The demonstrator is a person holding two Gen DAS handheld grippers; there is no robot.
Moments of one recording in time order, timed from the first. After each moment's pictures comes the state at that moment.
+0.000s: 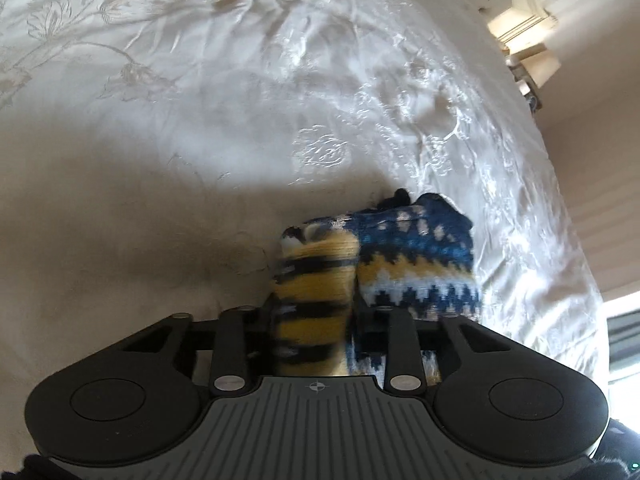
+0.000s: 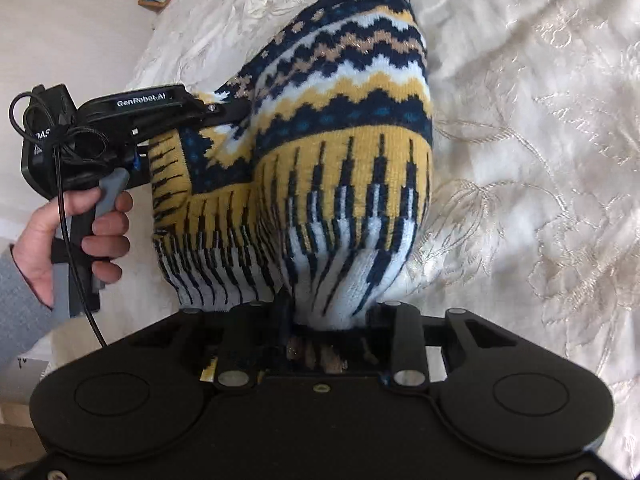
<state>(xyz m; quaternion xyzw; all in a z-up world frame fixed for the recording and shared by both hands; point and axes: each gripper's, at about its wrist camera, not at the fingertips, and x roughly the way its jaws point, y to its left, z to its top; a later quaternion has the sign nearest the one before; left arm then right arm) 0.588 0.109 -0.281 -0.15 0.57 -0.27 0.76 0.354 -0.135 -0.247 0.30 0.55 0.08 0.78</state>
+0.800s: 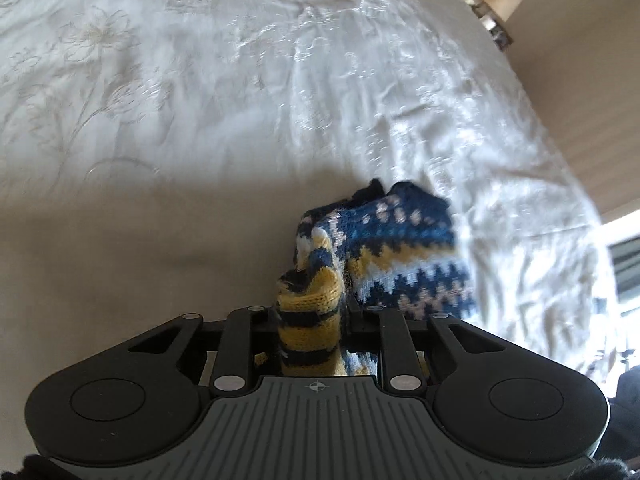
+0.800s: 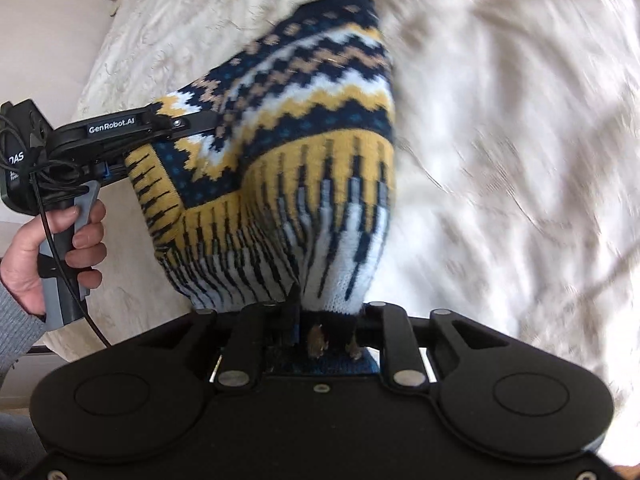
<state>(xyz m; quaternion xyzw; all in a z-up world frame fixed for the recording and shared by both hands) 0.422 0.056 -0.256 -0.08 0.58 -0.29 0.75 0.262 -0.153 -0.195 0.31 0.60 0.03 0.74</state>
